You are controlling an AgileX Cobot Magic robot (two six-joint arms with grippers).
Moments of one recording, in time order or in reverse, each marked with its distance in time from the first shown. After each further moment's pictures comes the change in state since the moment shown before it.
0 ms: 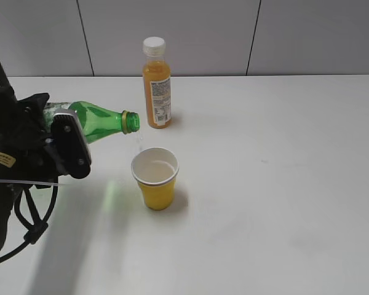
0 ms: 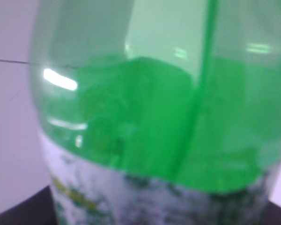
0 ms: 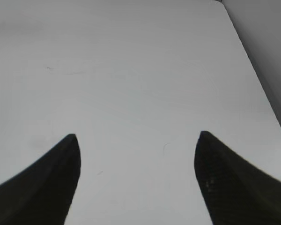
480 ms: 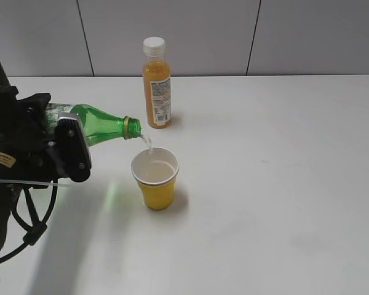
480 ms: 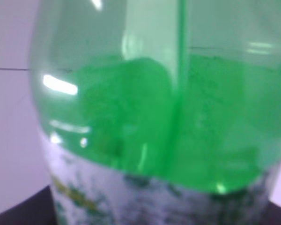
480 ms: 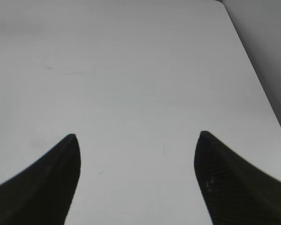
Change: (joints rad) left arm 0.000 0.000 0.000 0.001 0.000 0.069; right arm 0.000 0.000 0.000 0.000 0.000 0.000
